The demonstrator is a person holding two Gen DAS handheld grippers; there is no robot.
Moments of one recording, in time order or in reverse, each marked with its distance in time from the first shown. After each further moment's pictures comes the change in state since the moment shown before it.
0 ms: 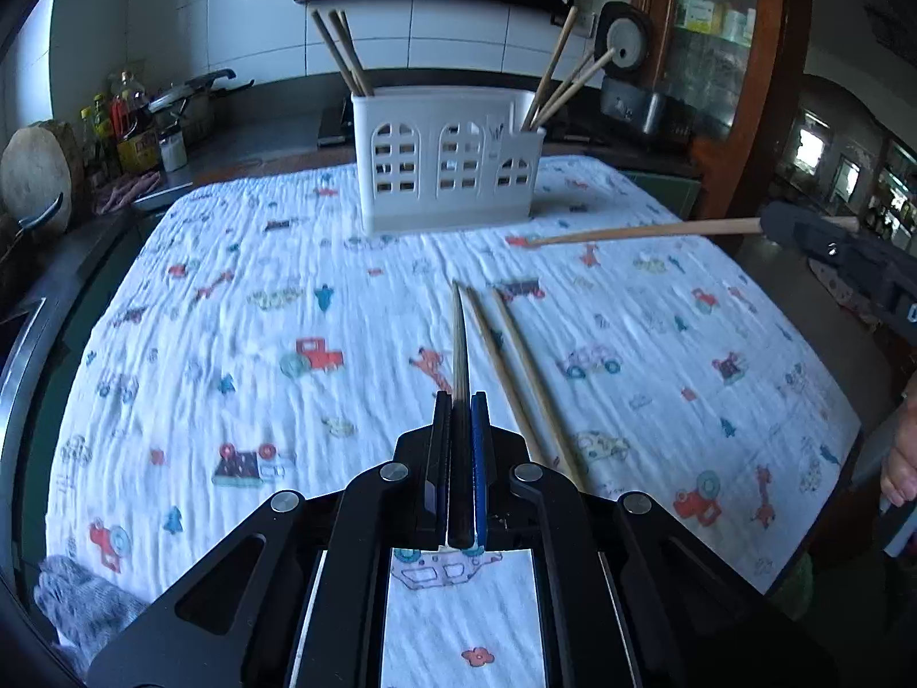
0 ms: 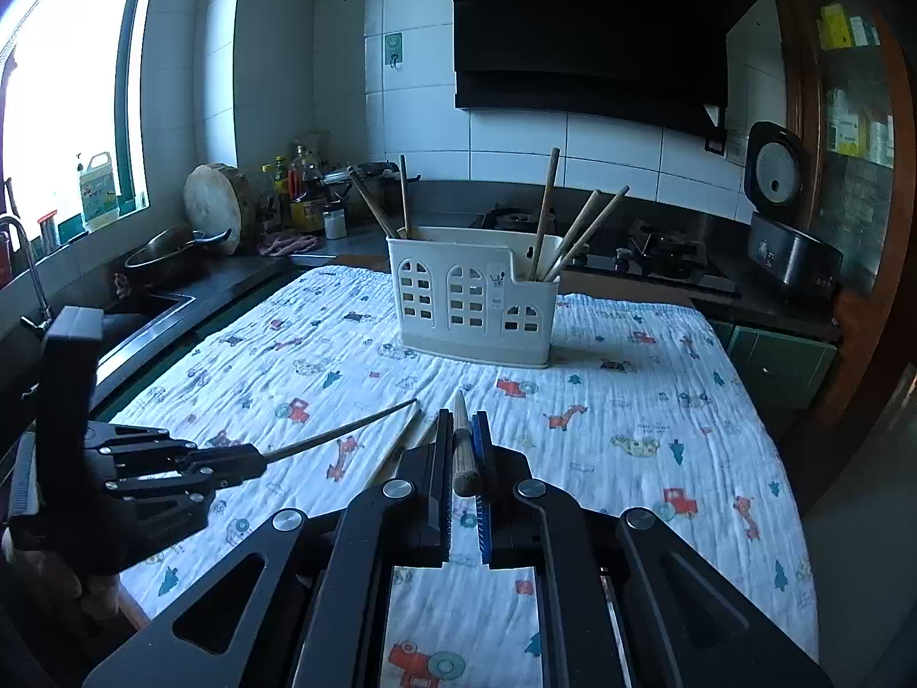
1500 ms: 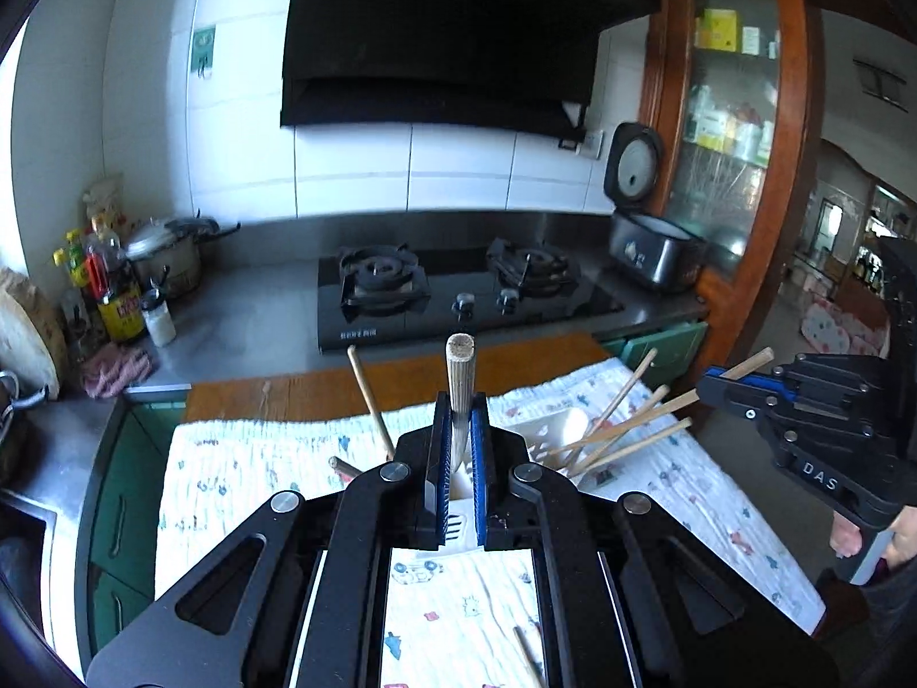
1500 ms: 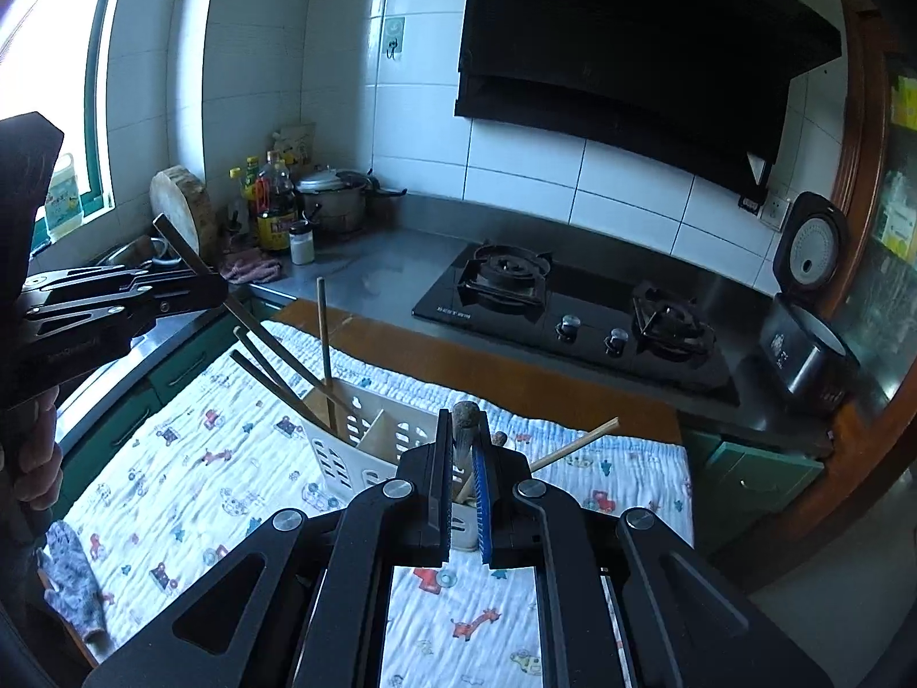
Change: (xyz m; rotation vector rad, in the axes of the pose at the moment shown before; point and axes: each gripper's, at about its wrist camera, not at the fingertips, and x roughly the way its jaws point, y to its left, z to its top) left arm 0.010 0.041 0.267 0.014 -0.172 -0.017; right arm 0.099 -0.052 0.210 -0.123 0.093 -0.023
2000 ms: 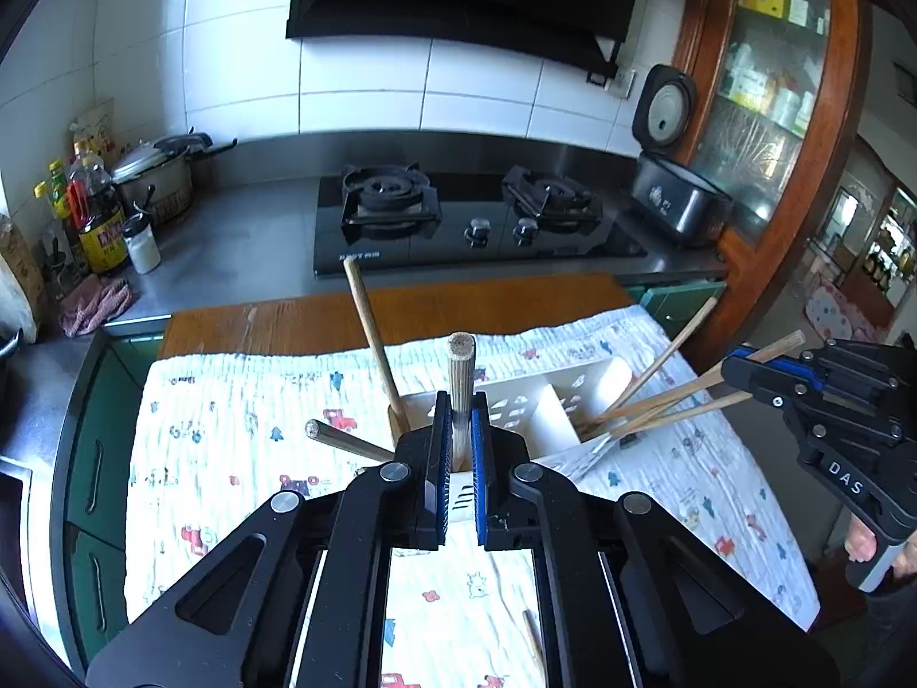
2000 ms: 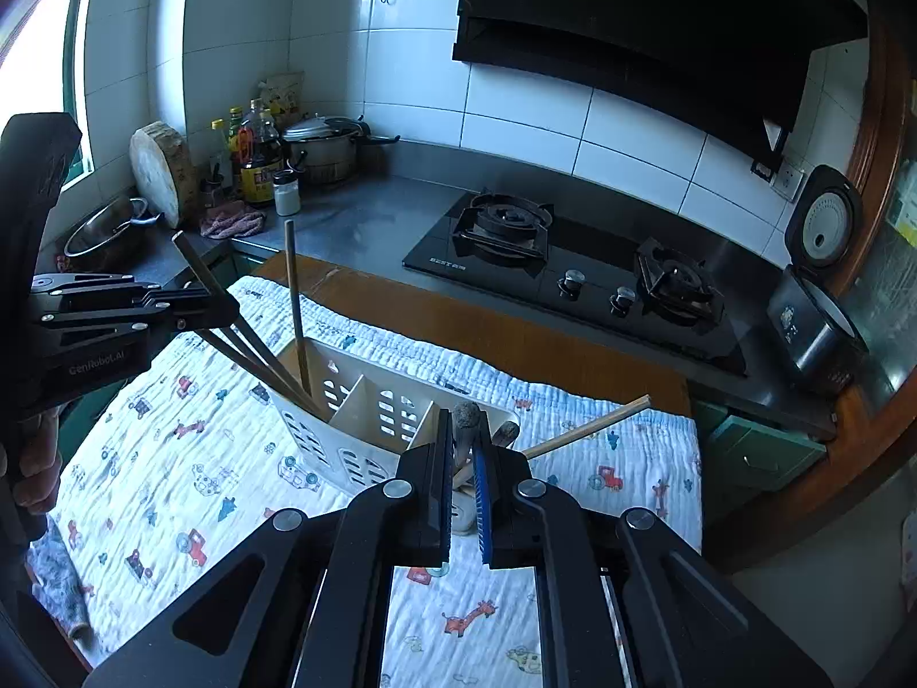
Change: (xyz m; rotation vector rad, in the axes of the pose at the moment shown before) left arm 0.067 0.023 -0.015 -0.060 0.174 -0.007; right arm 0.054 -0.003 -0.001 -0.003 0.126 -0.016
